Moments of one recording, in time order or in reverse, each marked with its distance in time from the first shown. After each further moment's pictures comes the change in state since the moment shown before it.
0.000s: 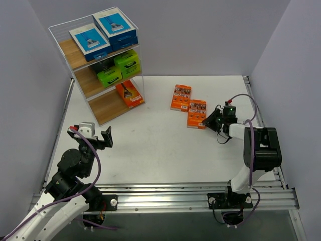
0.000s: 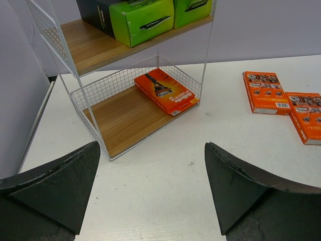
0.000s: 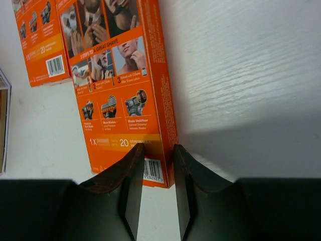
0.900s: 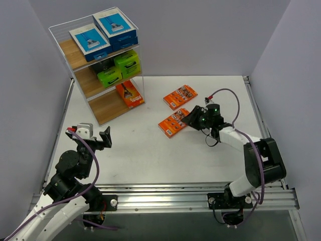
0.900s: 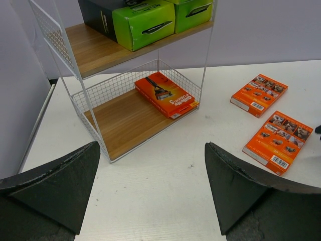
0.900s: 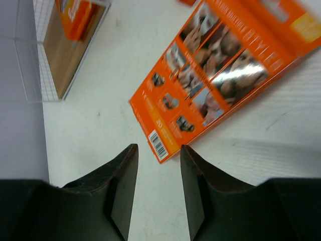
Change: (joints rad) left arm 0.010 -0.021 0.000 -0.001 0.008 0.002; right arm 0.331 -0.182 -0.039 0.017 -0.040 0.117
